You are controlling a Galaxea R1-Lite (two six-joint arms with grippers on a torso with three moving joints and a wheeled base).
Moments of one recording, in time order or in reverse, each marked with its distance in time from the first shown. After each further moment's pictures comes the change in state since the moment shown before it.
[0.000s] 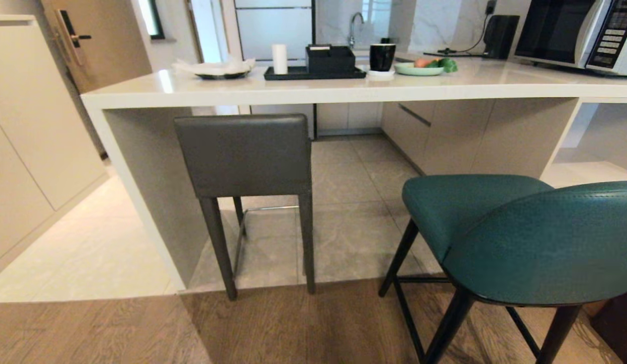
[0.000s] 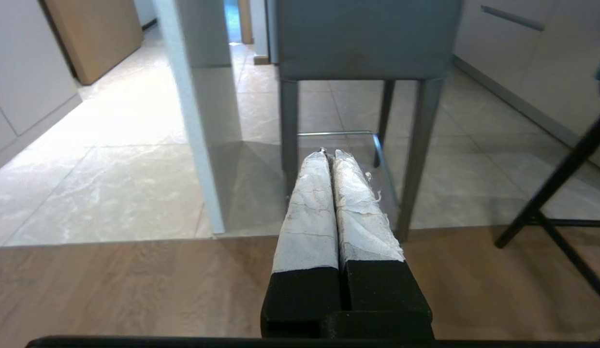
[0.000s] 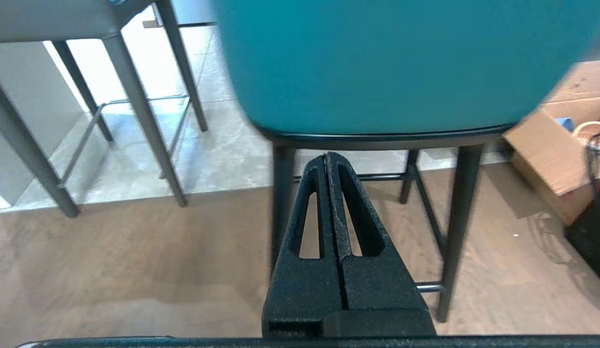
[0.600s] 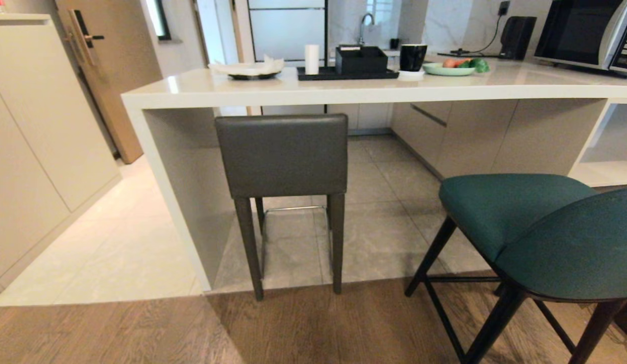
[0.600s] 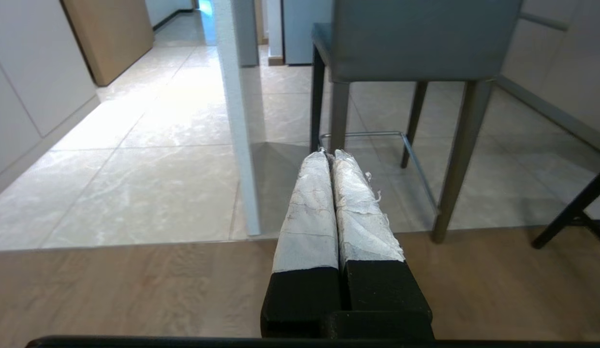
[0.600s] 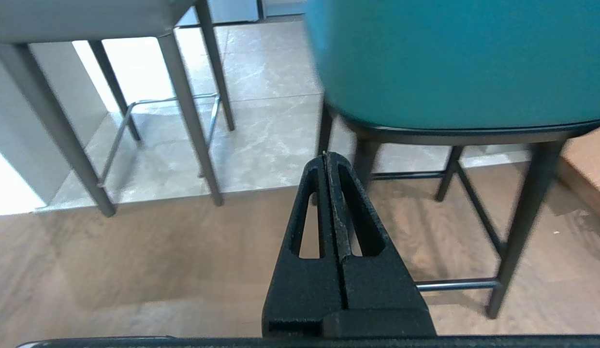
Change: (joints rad) left arm 0.000 0.000 0.000 -0.001 0.000 0.000; right arm 0.000 0.000 0.000 0.000 0.000 0.000
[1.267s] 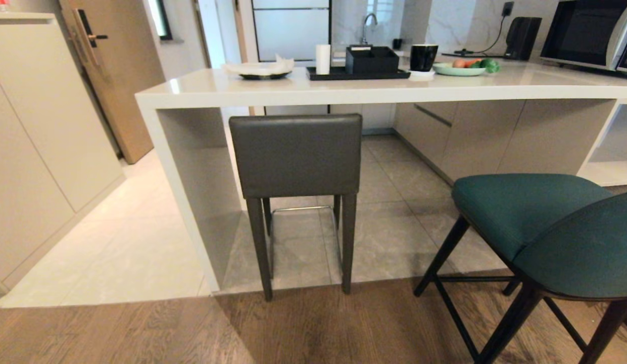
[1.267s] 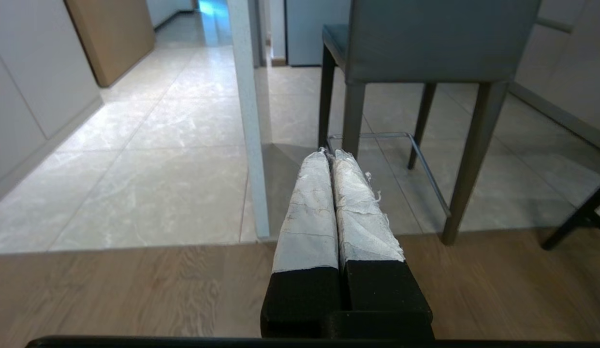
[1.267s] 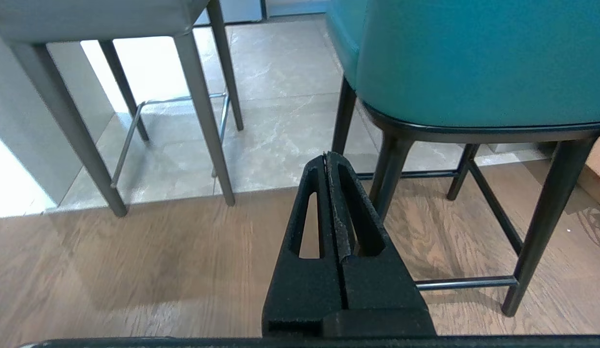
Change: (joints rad) left arm -0.001 0.000 0.000 0.001 0.000 -0.001; right arm 0.000 0.000 0.000 0.000 0.000 0.000
